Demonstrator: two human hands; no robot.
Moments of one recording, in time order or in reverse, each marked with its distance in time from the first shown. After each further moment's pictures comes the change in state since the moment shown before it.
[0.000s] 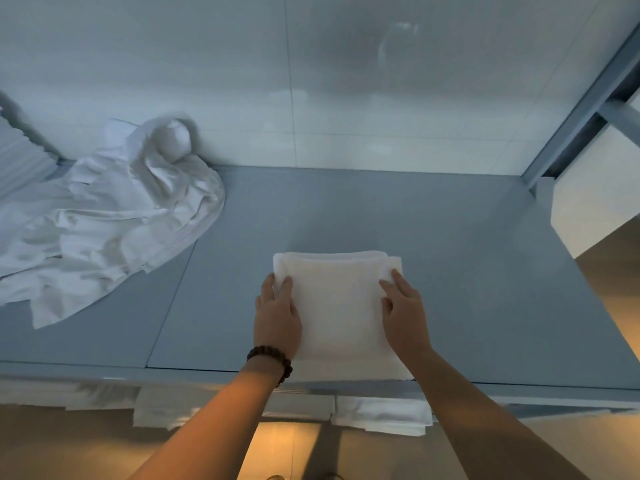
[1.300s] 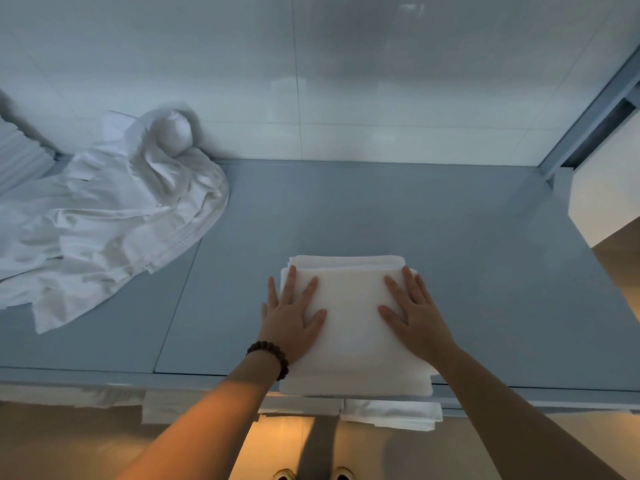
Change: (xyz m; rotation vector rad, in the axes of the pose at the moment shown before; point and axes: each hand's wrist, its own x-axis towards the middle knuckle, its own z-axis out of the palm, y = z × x) left_hand 0.026 -0.039 0.014 0.179 -0.341 0.176; right_hand 0.013 0.031 0.009 -0.138 -0.327 -0.064
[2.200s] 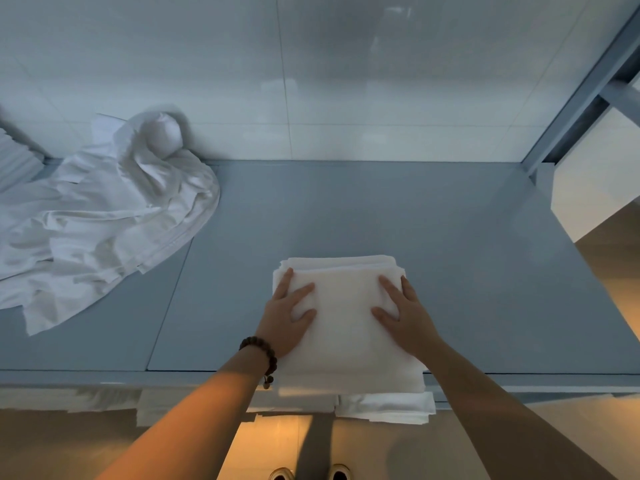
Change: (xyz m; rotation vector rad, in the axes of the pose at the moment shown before) left_hand -0.007 0.009 -0.007 -0.398 0.045 0.045; right_hand -0.010 0.001 0.003 0.257 0.042 0.079
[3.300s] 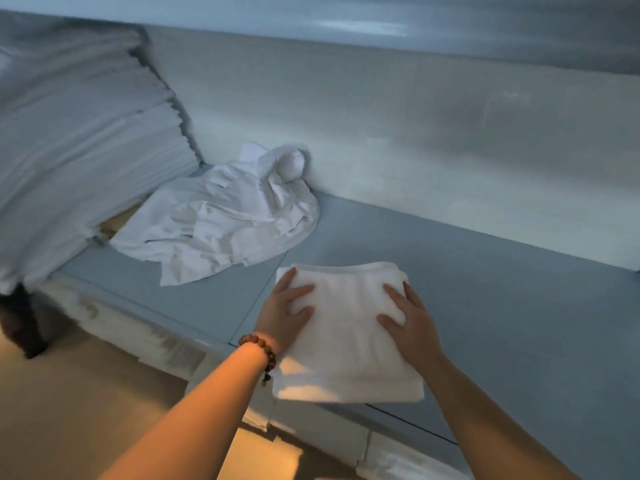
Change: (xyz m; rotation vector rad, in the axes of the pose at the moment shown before) left_hand -0.061 -0.011 -0.104 -0.170 0.449 -0.028; right_hand 0.010 -0.129 0.008 0.037 -0.003 -0.356
